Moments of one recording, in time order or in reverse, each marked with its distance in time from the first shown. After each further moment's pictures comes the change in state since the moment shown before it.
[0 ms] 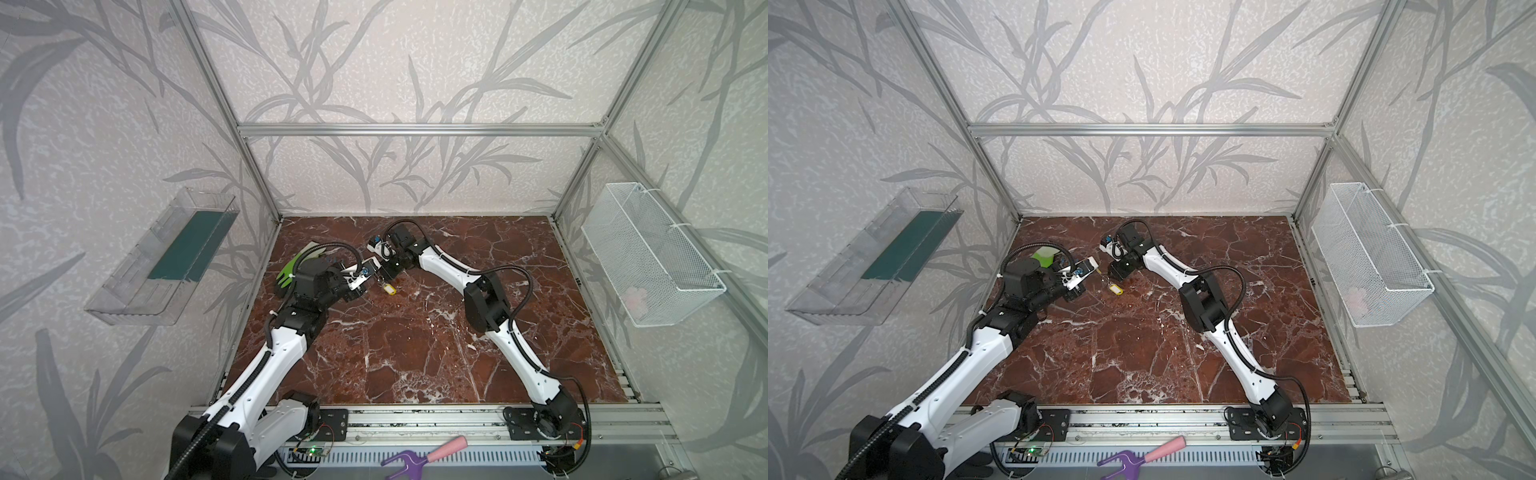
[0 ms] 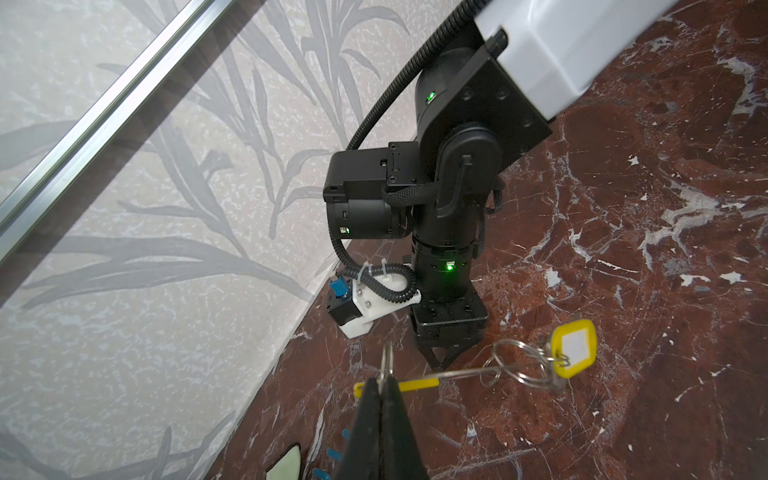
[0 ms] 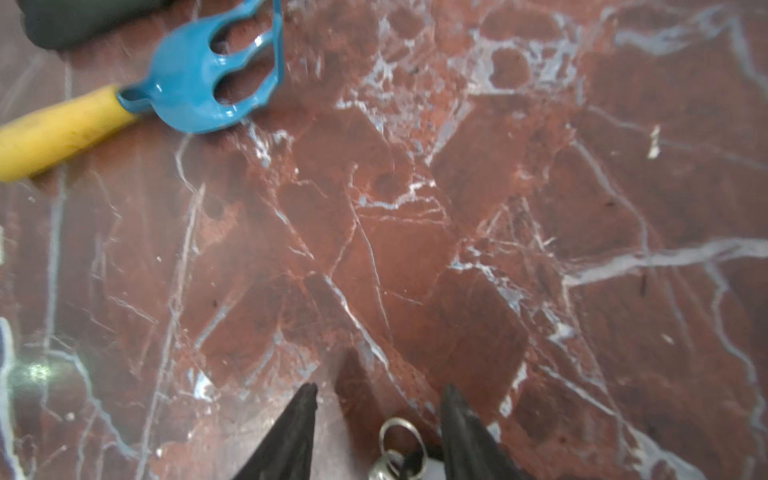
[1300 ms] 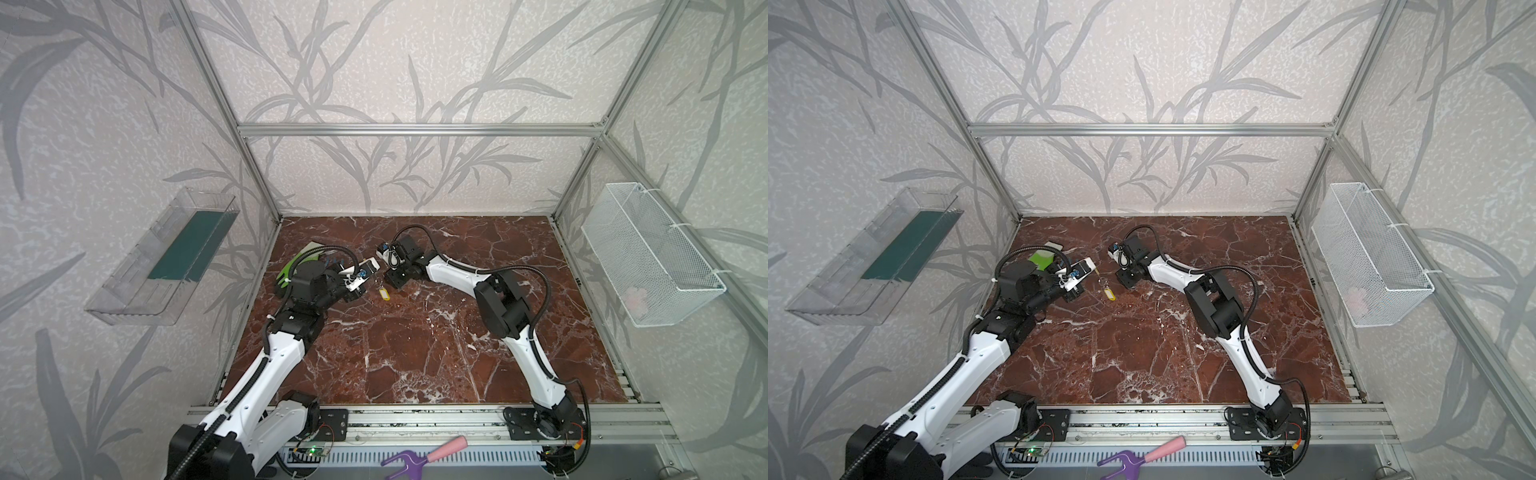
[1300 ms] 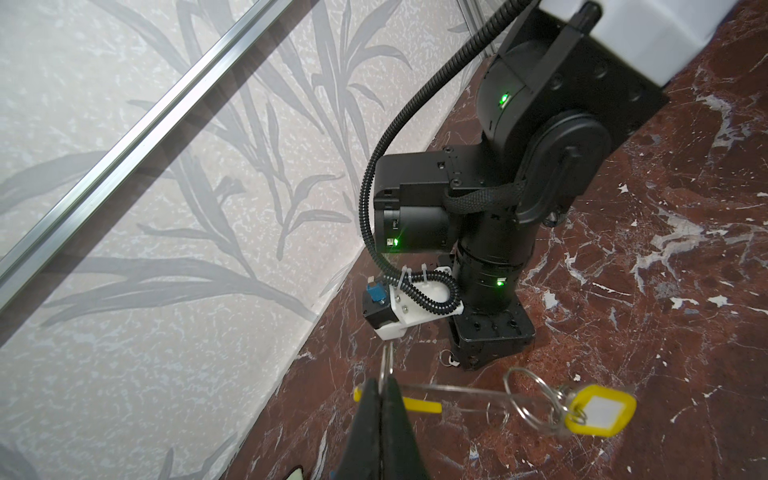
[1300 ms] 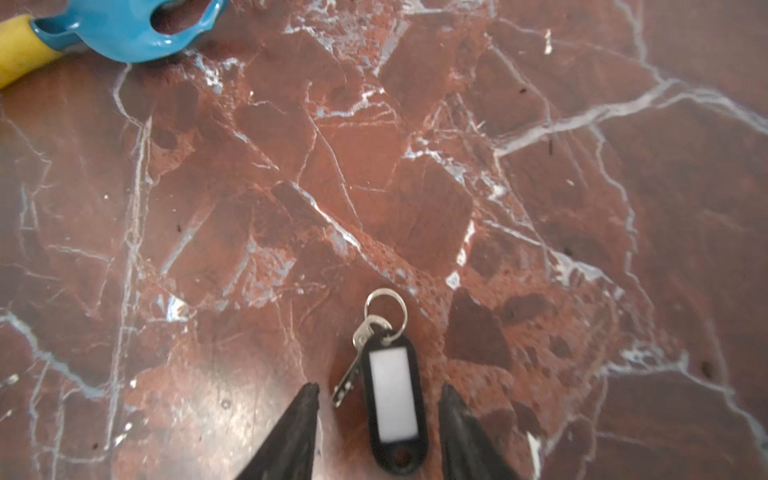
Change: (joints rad) left arm 0.004 -0.038 -0.017 0.036 0.043 -0.018; right arm 0.039 -0.277 -0.507 0.262 0.182 0.034
